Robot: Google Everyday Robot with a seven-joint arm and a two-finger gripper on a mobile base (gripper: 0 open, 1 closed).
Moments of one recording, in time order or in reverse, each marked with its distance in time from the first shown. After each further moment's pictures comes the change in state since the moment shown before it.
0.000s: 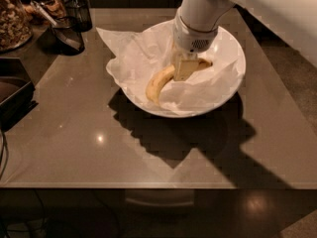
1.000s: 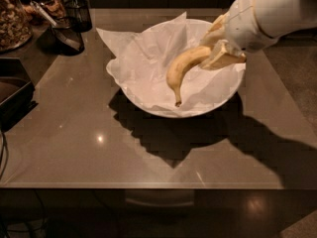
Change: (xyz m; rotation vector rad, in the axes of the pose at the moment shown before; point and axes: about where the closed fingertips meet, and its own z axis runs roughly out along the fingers) arm 0.044 0.013 -0.085 0.361 -0.246 0.106
